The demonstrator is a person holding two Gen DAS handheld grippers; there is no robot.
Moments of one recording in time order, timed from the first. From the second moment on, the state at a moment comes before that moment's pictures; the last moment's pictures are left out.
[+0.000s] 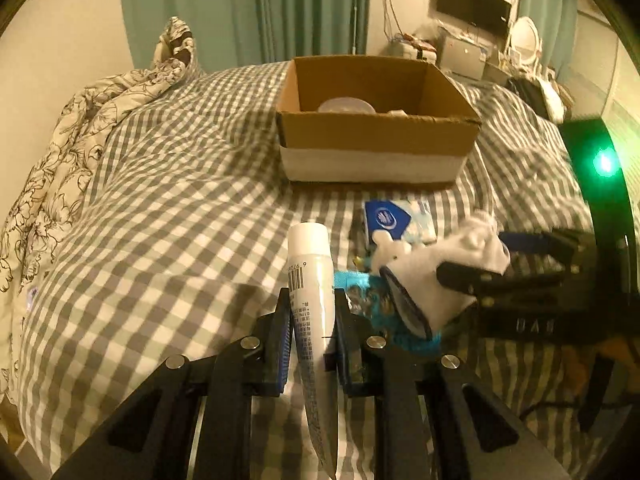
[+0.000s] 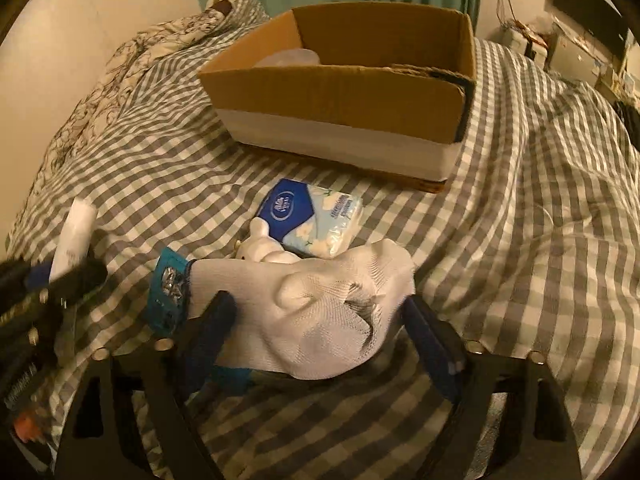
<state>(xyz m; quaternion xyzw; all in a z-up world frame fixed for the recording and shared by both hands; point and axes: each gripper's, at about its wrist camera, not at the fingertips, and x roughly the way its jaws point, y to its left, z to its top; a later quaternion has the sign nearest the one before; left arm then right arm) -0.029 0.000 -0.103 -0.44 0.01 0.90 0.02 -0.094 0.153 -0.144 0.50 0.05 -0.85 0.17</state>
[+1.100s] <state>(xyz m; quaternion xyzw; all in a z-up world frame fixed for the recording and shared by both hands) -0.213 0.019 -0.003 -0.32 0.05 0.95 0.04 -0.186 0.163 0.045 0.28 0.09 -0.95 0.14</state>
